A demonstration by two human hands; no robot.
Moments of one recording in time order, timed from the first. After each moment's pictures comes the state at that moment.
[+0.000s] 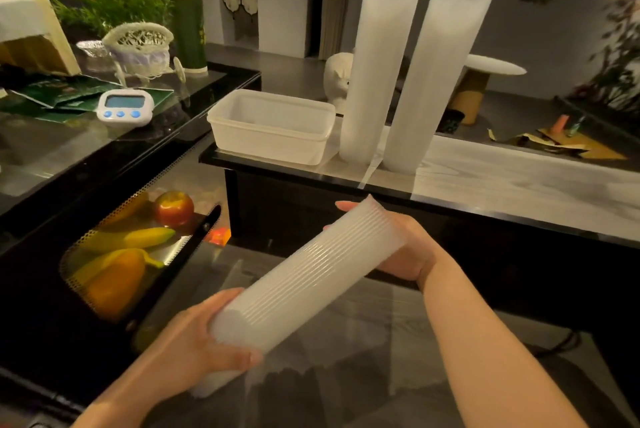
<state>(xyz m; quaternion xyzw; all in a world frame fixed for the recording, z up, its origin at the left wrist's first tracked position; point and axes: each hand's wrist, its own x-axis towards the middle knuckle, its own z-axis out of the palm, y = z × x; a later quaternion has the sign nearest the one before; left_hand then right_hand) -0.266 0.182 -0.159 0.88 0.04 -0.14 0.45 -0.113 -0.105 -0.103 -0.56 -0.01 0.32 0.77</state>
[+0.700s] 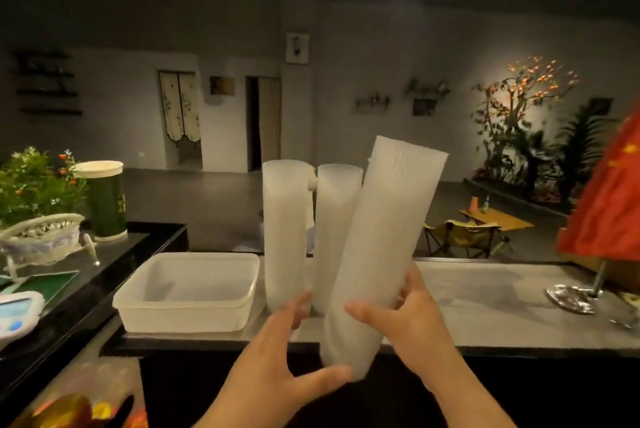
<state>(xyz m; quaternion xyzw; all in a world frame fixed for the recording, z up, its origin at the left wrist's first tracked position) -0.138 0.035 -0.005 0.85 -0.15 0.03 0.50 -0.133 -0.165 0.032 -0.77 -0.02 -0.13 0.62</state>
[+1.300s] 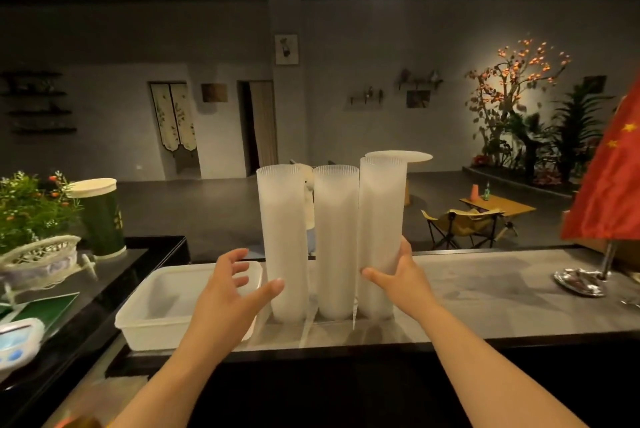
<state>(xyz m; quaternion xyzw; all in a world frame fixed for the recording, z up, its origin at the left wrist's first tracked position) -0.060 0.076 0.027 0.84 -0.03 0.13 0.53 -0.004 -0.209 -0.010 -0.84 0.05 -0.14 0.52</state>
